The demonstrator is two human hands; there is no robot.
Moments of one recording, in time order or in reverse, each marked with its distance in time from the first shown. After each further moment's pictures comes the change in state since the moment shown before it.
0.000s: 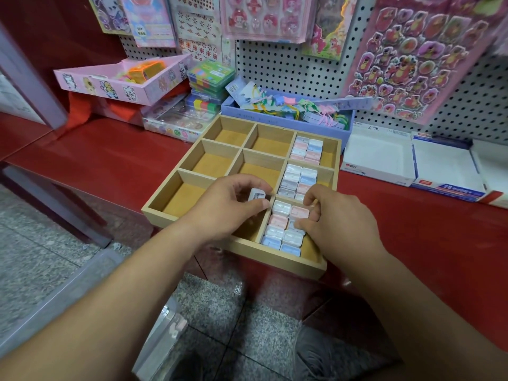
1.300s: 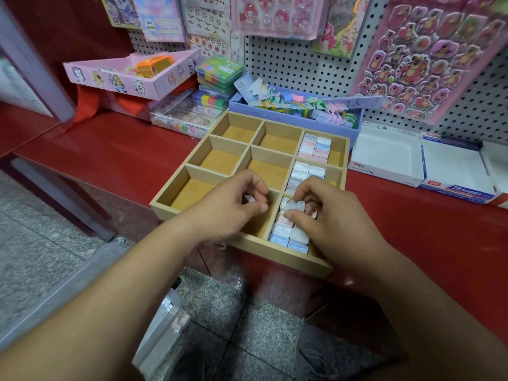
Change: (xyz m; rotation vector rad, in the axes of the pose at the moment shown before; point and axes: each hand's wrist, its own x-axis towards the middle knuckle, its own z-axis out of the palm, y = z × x) left_hand -0.004 -0.012 -0.013 0.153 -0.097 0.027; right_hand -0.004 -0.009 0.000 0.401 -0.018 -0.250
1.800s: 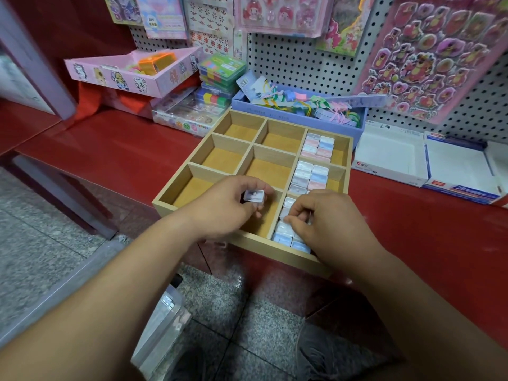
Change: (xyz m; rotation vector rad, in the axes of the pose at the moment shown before) left_hand -0.004 0.004 -0.006 -0.036 -0.051 -0.079; right_hand 0.006 0.003 0.016 -0.255 -0.022 -0.024
